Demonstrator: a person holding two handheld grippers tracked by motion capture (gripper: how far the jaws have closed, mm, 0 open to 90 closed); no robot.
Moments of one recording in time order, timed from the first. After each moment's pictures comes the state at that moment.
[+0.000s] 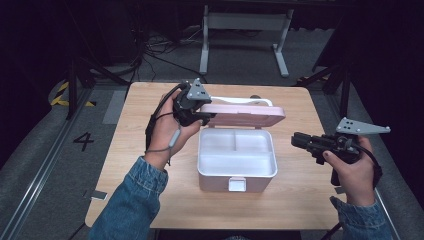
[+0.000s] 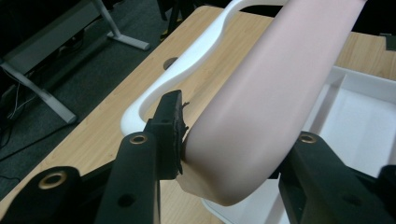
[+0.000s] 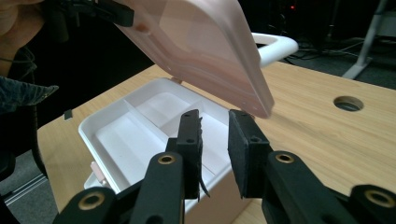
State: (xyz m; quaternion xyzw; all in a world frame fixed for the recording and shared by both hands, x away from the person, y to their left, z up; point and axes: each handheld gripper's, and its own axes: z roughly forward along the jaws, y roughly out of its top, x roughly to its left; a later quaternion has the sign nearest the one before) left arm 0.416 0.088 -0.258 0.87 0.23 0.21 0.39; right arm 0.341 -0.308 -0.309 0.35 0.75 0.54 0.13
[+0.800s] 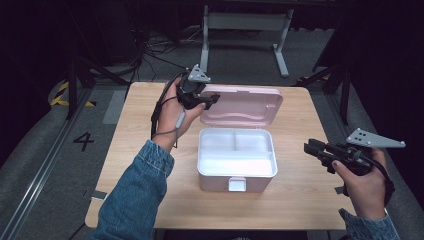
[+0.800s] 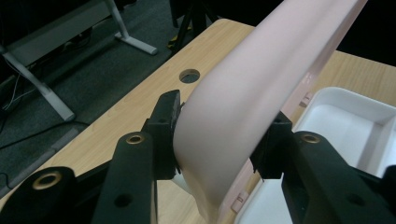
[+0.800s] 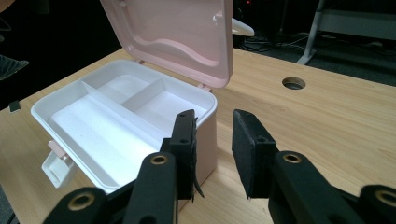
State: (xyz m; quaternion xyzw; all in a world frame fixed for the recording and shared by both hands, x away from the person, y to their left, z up) left arm 0.464 0.085 -0.267 0.85 0.27 0.20 0.42; right arm 0.318 -0.326 -0.317 0.39 0.75 0.50 0.19
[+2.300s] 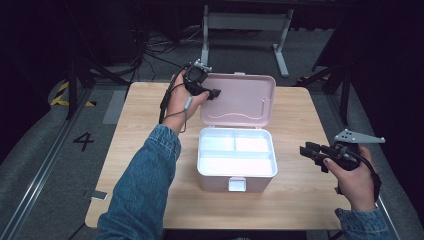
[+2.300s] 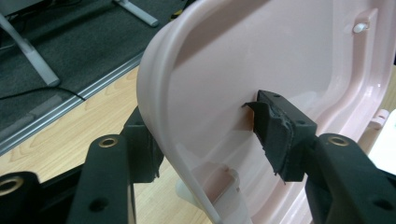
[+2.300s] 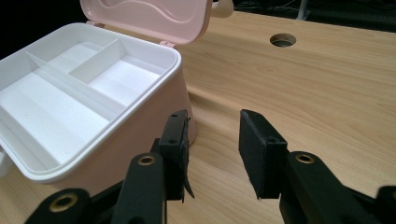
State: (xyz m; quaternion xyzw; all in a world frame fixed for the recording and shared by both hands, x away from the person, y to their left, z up) left arm 0.532 0.077 -0.298 0.84 0.34 0.15 0.39; right arm 0.345 -0.335 -0.355 0.44 0.76 0.46 0.16
